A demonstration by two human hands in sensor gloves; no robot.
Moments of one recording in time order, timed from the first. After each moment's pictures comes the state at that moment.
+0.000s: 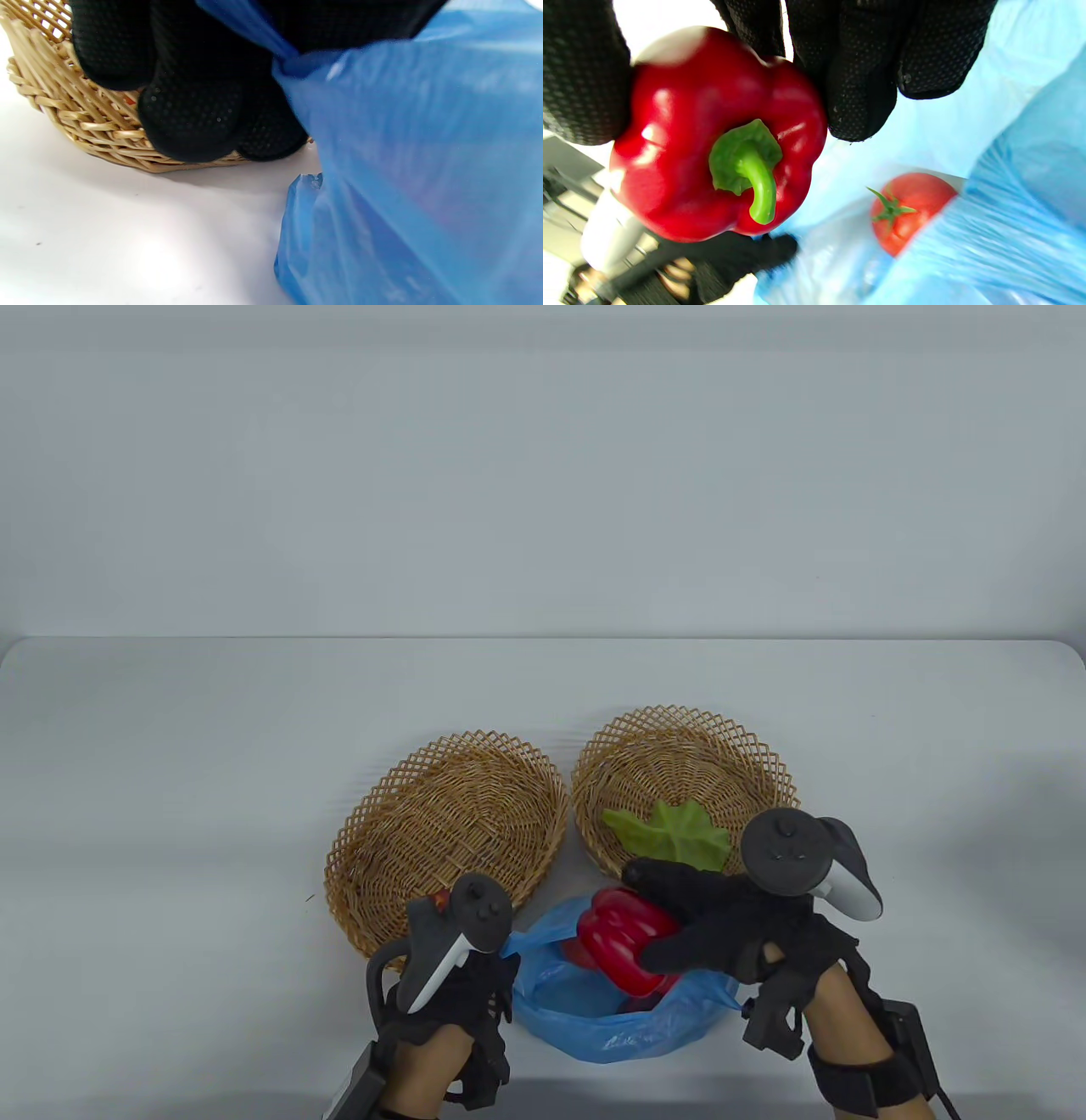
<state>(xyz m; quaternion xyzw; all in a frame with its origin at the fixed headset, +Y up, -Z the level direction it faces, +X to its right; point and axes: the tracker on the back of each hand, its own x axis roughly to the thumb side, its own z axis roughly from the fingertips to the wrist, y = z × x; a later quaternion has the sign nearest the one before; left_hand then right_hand) -0.115 -0.694 -0.279 -0.15 0.05 0.15 0.98 0.181 -0.628 -0.314 0.26 0.18 0.85 0.42</state>
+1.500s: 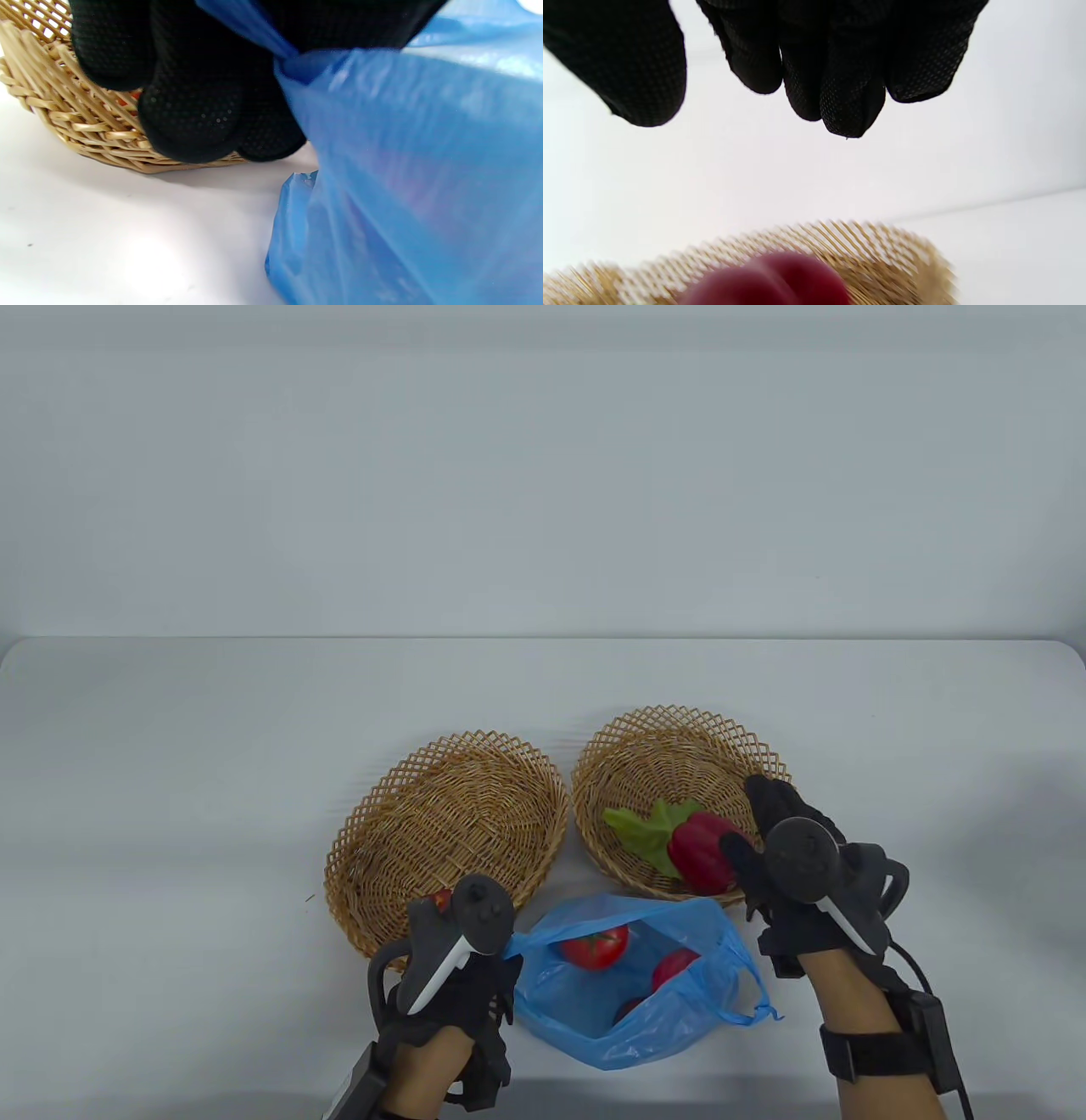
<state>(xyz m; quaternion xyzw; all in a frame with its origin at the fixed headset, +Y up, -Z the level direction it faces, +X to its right) -0.113 -0.695 -0.278 -0.15 0.03 0.16 0.98 0.218 -0.627 -0.318 0.00 -0.19 0.97 0.14</state>
